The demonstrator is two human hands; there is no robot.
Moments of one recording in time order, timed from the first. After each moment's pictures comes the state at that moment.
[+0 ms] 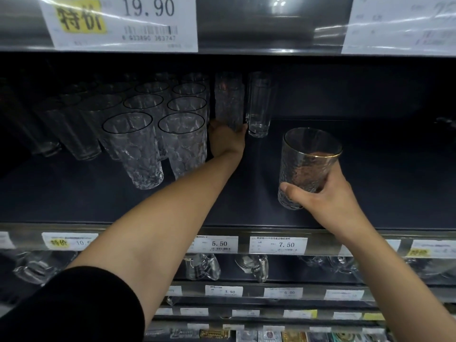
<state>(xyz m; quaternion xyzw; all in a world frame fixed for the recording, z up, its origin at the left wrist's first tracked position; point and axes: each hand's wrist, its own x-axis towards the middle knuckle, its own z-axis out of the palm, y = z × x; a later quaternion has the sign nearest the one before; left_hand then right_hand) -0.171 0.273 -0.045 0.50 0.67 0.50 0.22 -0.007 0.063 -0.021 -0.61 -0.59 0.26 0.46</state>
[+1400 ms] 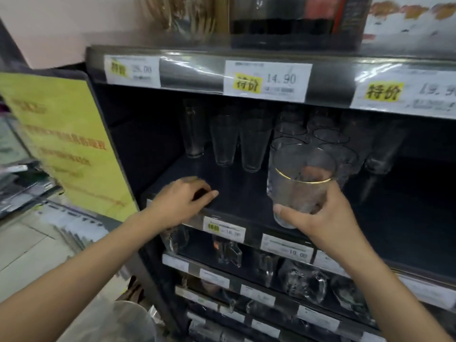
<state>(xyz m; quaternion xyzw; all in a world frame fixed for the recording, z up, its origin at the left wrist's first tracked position) -0.532 0.026 -0.010 0.71 0.68 0.18 0.04 -0.240 0.025 0.019 -0.47 -0.67 0.36 0.44</state>
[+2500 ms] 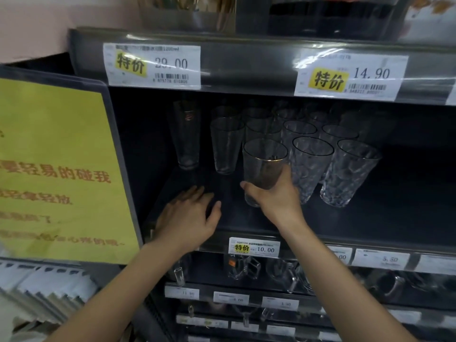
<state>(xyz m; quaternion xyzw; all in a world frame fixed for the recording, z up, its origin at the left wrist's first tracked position) -0.578 0.065 -0.045 0.75 0.65 0.11 -0.02 -0.390 0.091 -0.017 -0.60 -0.57 0.29 0.49</state>
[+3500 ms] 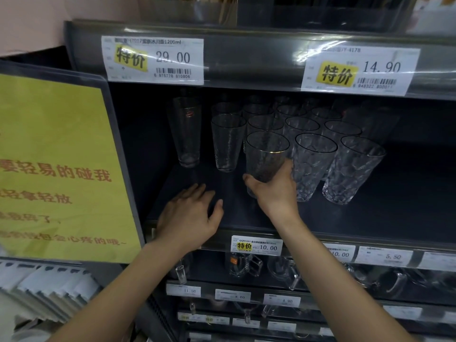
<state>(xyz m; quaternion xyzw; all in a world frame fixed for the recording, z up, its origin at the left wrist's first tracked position) -0.578 0.064 -0.045 0.75 0.65 0.12 -0.02 -0.402 0.105 -0.020 -0.62 -0.55 0.23 0.50</state>
